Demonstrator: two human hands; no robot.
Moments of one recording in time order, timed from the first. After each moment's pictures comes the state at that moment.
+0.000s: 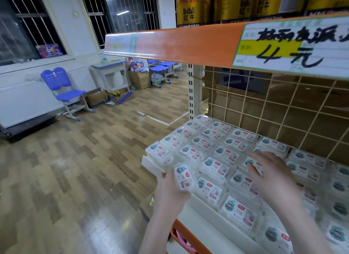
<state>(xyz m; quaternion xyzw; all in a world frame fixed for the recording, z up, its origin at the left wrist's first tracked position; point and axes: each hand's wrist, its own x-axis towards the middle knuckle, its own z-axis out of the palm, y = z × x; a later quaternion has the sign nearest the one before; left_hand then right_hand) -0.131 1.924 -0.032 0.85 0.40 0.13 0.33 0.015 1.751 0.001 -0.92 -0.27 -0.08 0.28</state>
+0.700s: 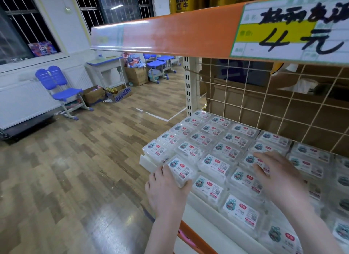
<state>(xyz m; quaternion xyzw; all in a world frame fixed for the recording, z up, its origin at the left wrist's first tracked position) -0.119 1.918 -0.041 0.87 0.45 0.18 0.06 0.028 1.743 -0.010 -0.93 -0.26 -0.05 0.27</state>
